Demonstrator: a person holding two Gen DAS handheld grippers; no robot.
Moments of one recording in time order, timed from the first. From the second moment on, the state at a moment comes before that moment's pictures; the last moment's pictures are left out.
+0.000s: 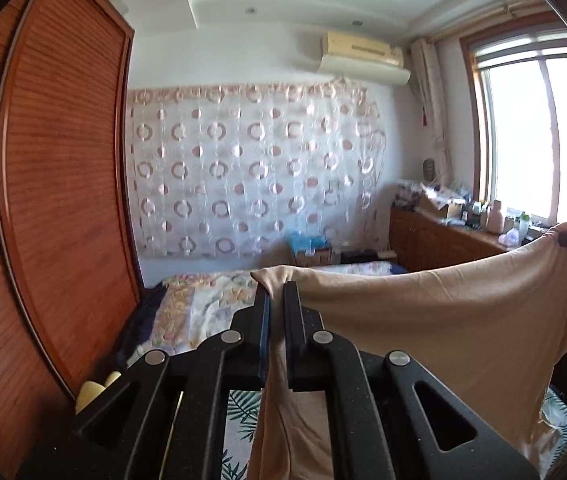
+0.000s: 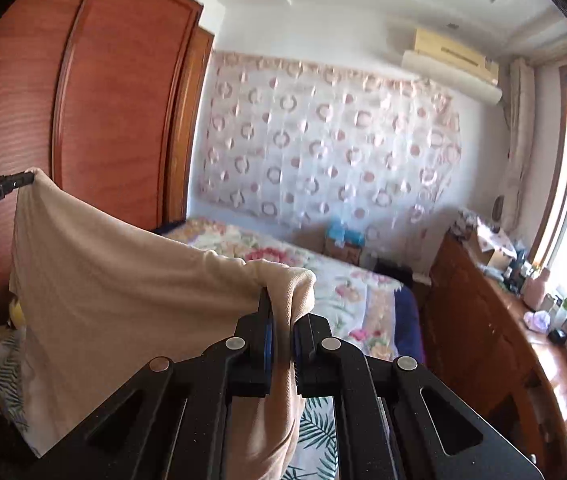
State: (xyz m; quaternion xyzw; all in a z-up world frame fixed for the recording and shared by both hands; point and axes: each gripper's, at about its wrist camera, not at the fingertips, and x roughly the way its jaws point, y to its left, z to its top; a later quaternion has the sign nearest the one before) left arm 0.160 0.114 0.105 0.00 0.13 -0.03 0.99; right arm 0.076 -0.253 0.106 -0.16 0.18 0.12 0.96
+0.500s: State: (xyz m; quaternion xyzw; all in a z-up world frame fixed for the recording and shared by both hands) left arm 0.297 0.104 0.001 0.00 0.26 -0.02 0.97; right arm 0.255 -0.232 0.083 -0.15 0.29 0.11 0.94
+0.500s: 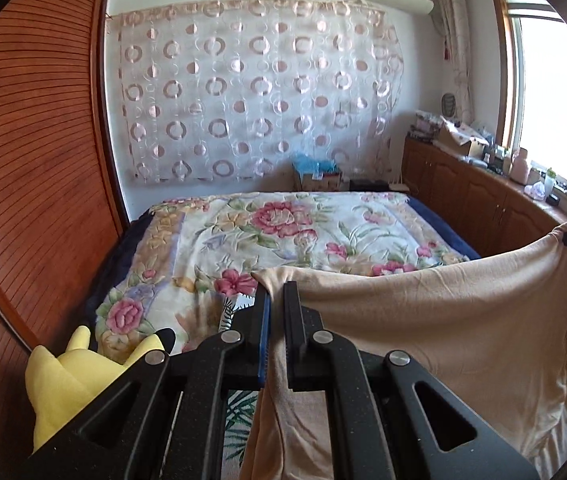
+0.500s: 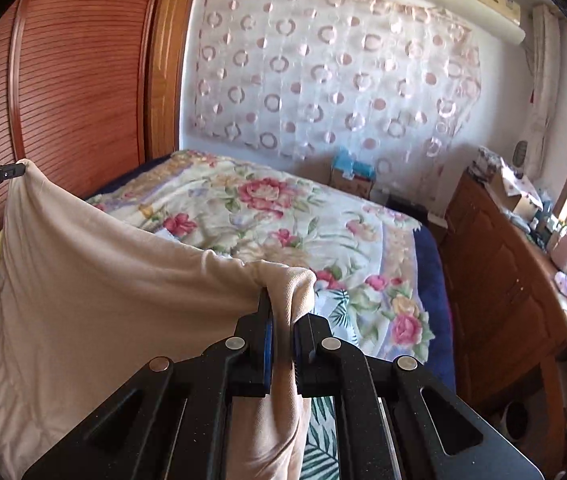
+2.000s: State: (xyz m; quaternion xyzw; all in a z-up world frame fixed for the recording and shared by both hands) left arm 0.222 0.096 -0.088 0.01 0.40 -0.07 0.92; right arm 0.112 -0.275 0.026 0.00 0.41 0.12 0.90
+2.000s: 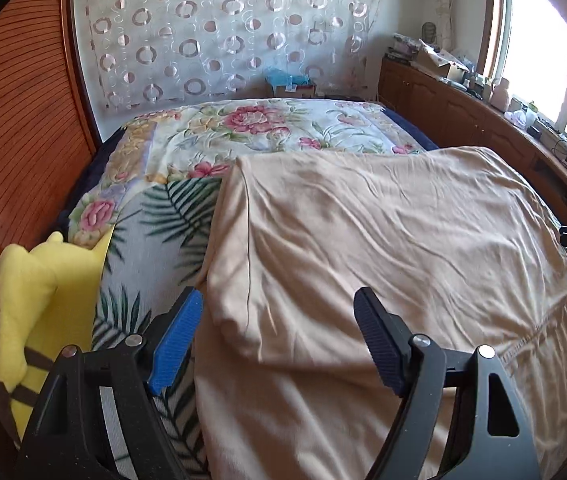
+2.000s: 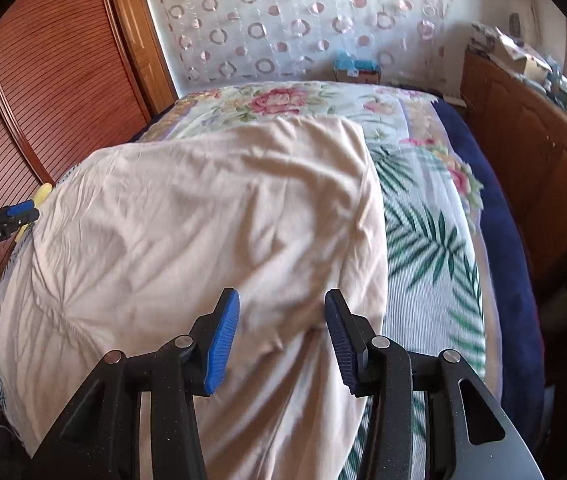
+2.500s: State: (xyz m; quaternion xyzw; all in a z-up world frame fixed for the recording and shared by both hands) left arm 0.203 0.102 -0.094 0.02 0.41 -0.04 0.91; right arm 0.115 -0.281 0.011 0.00 0.41 0.10 0.91
